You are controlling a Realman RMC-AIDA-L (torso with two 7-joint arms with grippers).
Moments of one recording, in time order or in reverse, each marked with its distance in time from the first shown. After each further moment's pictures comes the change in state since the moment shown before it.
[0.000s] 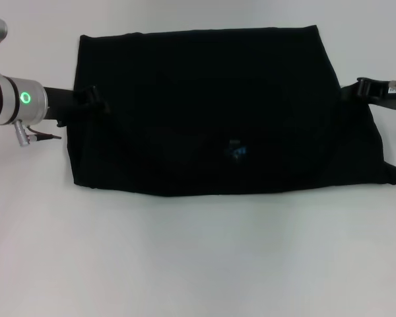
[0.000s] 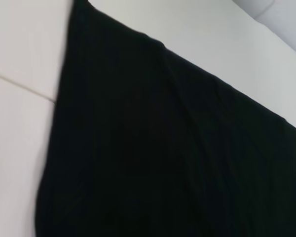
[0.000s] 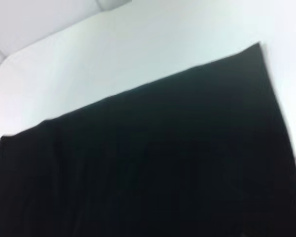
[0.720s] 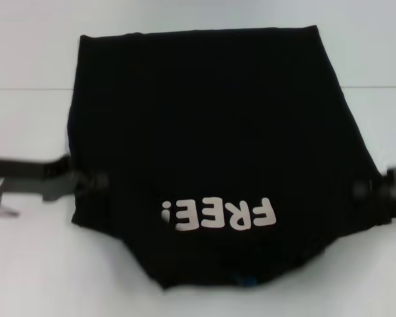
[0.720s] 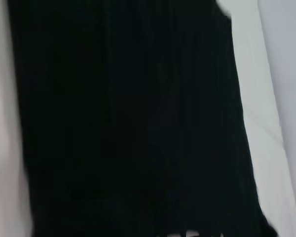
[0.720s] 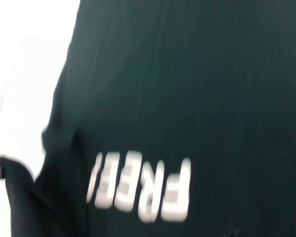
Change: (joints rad) left arm 0.203 0.031 -0.205 0.089 -0.010 0.656 0.143; right arm -0.170 -0.044 0.107 -0.142 -0.089 -0.715 -0.037
